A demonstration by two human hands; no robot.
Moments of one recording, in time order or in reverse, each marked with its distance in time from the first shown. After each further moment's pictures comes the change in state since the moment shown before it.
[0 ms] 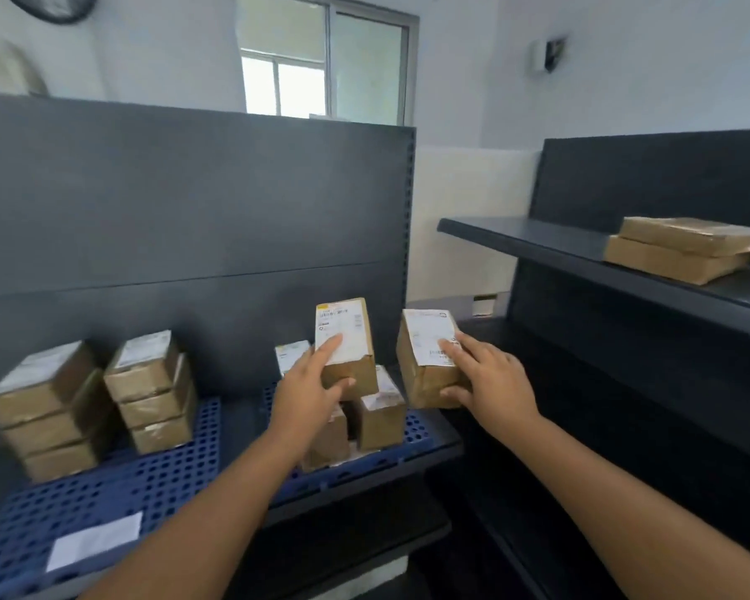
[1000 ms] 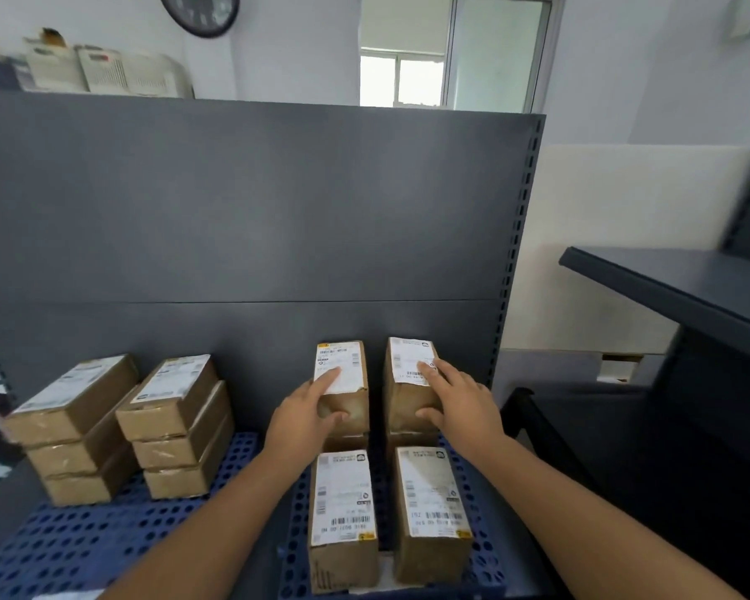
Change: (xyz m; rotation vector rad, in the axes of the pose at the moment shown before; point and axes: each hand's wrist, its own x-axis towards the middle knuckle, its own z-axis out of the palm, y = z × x) left_hand 0.116 -0.119 0.024 0.225 0.039 -0.274; right_hand 0.221 -0.051 0.160 0.212 -0.157 -0.241
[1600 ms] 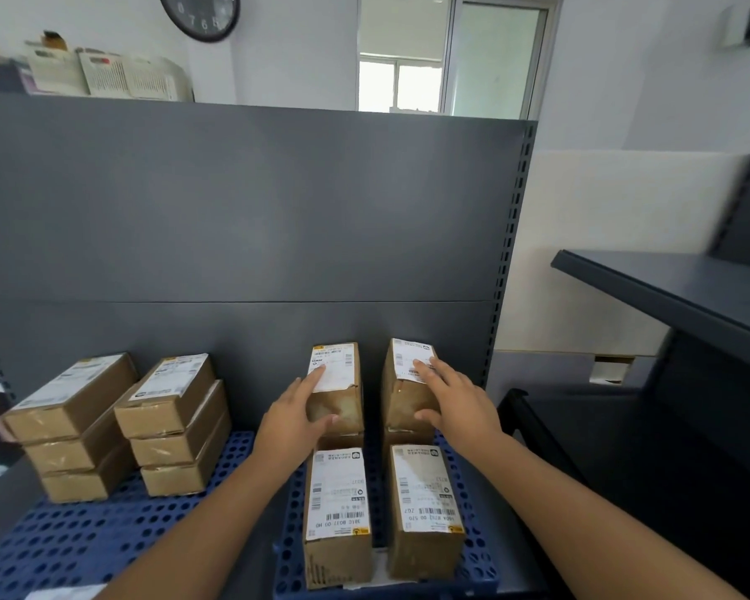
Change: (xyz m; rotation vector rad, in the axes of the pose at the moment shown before) left_hand -0.007 -0.007 -0.002 -0.005 -0.007 -0.036; right_hand -0.005 0.002 -0.008 0.002 -0.025 -0.016
